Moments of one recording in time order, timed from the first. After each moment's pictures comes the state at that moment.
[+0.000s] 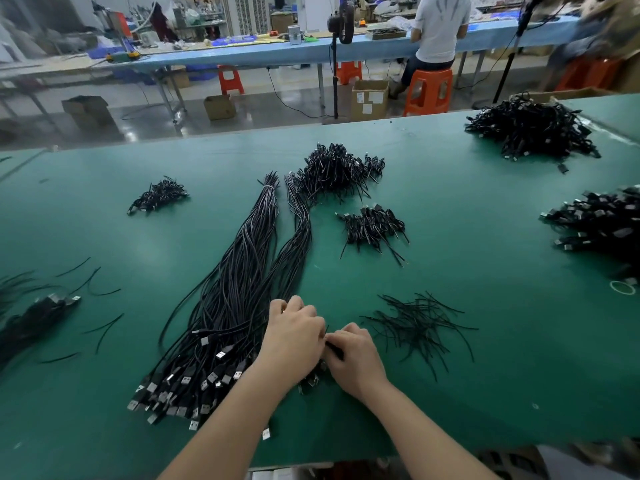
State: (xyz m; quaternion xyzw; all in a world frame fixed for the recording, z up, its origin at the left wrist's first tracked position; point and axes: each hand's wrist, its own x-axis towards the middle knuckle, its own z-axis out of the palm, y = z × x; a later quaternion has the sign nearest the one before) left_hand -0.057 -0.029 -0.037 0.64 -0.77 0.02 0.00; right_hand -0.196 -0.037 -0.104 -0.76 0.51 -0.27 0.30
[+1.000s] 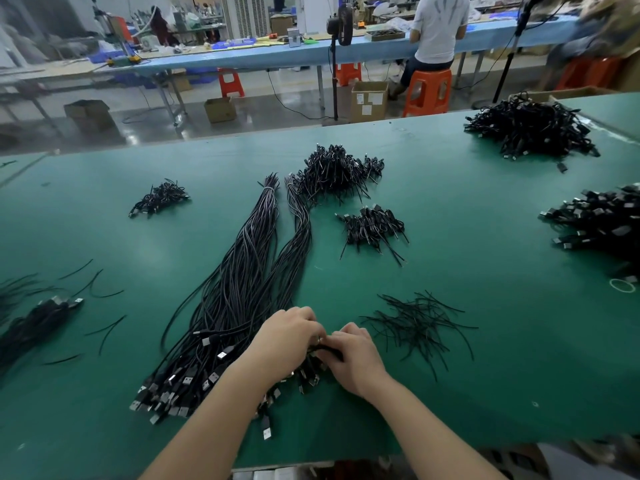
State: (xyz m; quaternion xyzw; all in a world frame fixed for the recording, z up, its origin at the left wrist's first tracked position) left_hand -0.033 -0.035 -0.034 0.56 -0.83 -0.08 0.01; right_hand -0.199 -0.043 -0.106 -0.79 0.51 -0.20 0.29
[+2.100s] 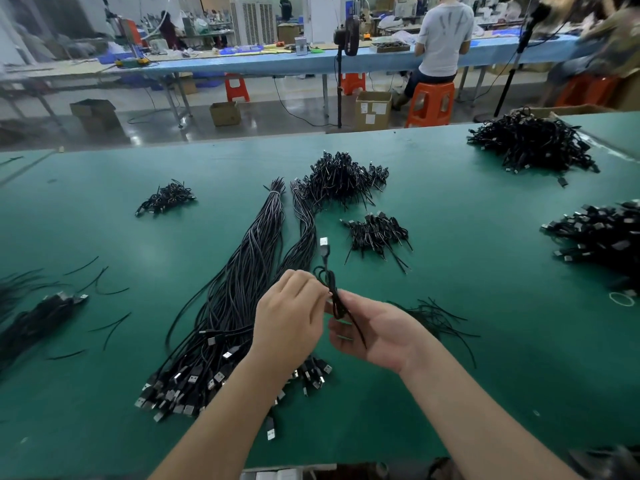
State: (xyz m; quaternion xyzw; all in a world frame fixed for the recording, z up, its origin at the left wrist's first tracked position) left_hand -0.051 -0.017 0.019 0.51 -0.75 0.13 0.39; right_hand -0.213 -0.053 0.012 -0.24 0.35 -0.29 0.86
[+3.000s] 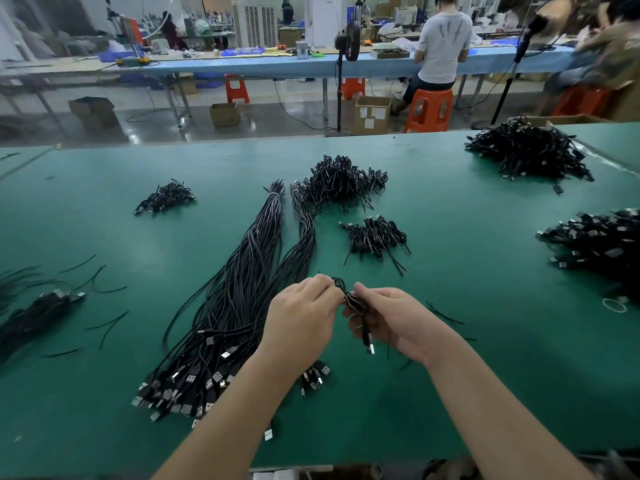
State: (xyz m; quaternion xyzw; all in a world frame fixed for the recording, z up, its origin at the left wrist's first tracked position) left_hand -0.064 -0.016 0.028 0.49 -0.78 0.14 0.37; right_hand -0.238 -0.059 0.028 -0.44 0.43 -0.28 0.74
